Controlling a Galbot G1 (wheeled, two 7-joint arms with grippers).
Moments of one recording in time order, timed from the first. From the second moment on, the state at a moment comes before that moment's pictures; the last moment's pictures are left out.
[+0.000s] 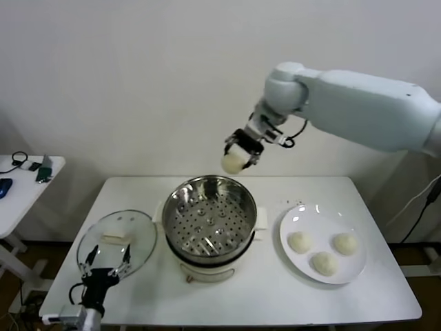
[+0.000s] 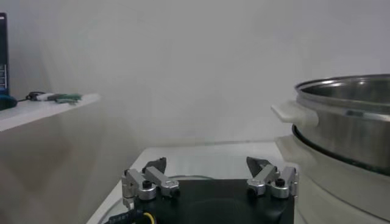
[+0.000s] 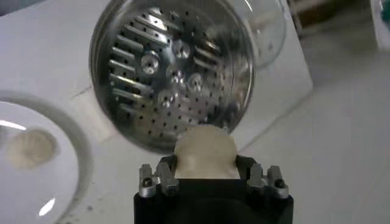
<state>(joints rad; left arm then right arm) 1.67 -1.38 -0.72 -1.97 -0.19 0.00 0.01 0.83 1.18 -1.41 1.36 0.15 0.34 -0.99</state>
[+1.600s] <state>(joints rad) 1.68 -1.41 -0.71 -1.98 -0.17 -0.01 0.01 0.81 1.21 -1.56 1.23 0.30 0.36 -0.98</state>
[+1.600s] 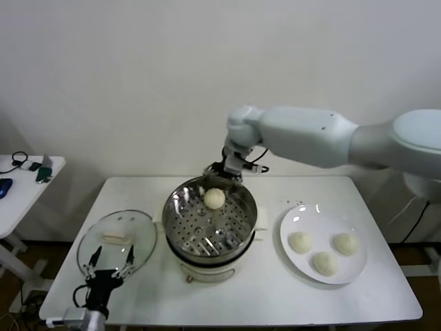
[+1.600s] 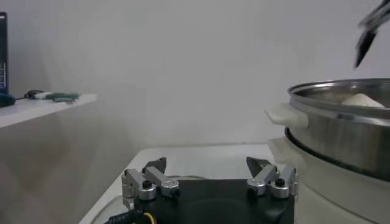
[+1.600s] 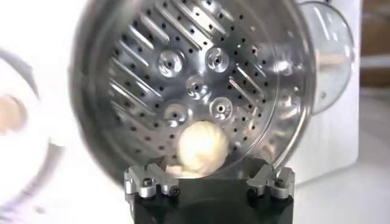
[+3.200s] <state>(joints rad) 1.67 -1.42 -0.72 -1.98 -0.17 -0.03 0.01 0.41 0.72 -1.53 1.41 0.39 -0.47 -0.76</state>
